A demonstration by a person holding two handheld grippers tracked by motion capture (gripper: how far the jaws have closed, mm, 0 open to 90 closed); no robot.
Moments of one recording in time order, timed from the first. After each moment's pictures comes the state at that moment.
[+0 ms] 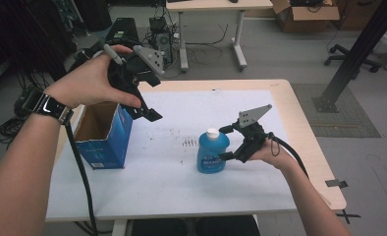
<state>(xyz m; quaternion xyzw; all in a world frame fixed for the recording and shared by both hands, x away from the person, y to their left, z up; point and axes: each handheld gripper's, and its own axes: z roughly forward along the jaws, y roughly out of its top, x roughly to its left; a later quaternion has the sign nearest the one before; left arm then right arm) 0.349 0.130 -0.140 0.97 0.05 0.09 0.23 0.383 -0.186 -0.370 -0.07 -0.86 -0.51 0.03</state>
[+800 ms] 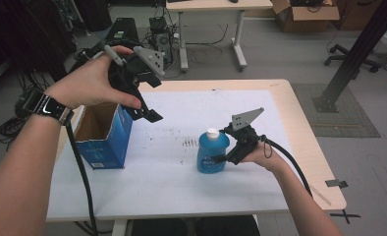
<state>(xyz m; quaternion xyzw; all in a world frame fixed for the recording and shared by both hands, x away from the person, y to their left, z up) 0.348 0.129 -0.140 0.97 0.05 0.09 0.23 0.383 -0.171 -0.381 -0.06 -0.85 -0.52 0.05</state>
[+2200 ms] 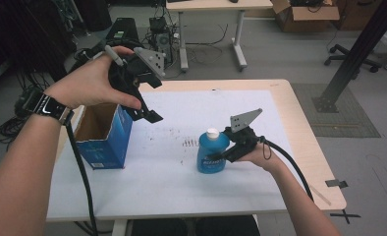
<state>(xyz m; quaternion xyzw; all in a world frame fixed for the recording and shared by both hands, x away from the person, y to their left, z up) 0.346 0.128 -0.140 0.97 0.04 0.09 0.23 0.381 -0.168 -0.382 -0.05 -0.85 -0.52 0.04</state>
